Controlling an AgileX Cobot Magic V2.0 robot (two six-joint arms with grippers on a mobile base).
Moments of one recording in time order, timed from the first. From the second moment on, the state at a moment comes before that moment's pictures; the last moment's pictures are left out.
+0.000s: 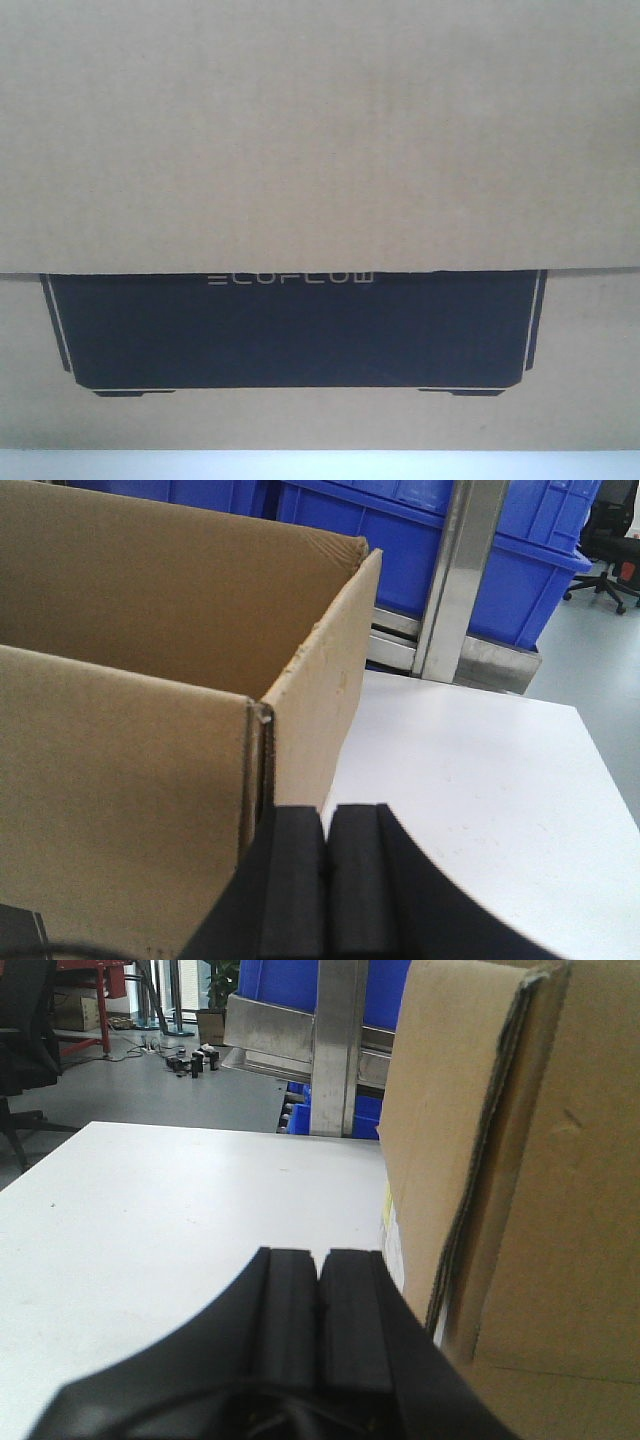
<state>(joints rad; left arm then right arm) -0.05 -0.01 0.03 -0.04 0.07 -0.02 0.20 0.10 -0.34 -0.08 0.45 0.02</state>
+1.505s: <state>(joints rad) -0.05 -0.01 0.03 -0.04 0.07 -0.02 0.01 -0.01 0.03 0.05 0.16 0.05</state>
